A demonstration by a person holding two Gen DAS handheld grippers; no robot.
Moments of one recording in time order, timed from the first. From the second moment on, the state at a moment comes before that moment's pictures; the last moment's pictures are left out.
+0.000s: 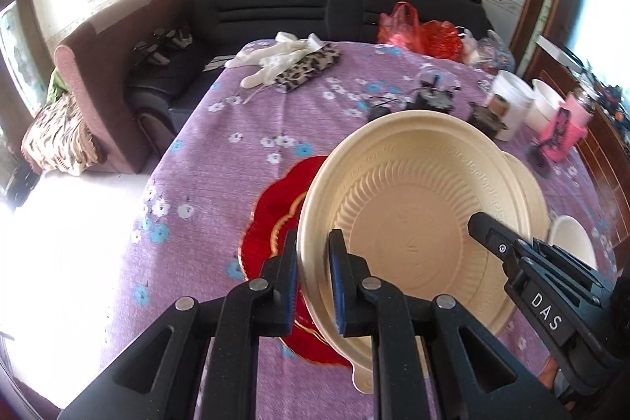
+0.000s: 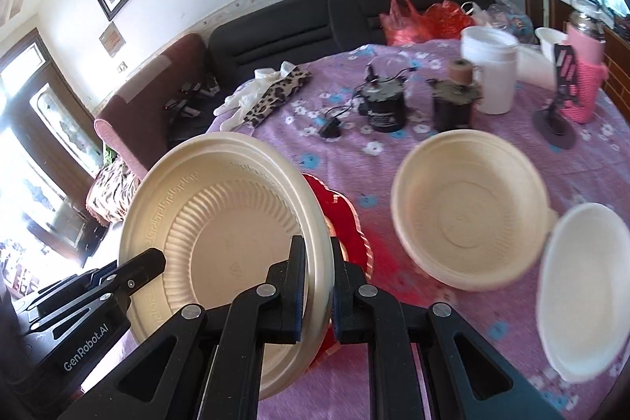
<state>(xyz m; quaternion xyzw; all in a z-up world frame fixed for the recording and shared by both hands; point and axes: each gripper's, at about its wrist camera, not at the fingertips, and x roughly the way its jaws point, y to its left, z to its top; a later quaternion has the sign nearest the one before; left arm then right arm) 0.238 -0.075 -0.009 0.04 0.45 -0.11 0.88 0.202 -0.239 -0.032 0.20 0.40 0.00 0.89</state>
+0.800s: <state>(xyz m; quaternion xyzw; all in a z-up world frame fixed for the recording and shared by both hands) 0.273 -0.063 -0.070 0.04 0.49 -0.06 0.87 0.253 -0.214 -0.103 0.16 0.47 -0.01 0.87</state>
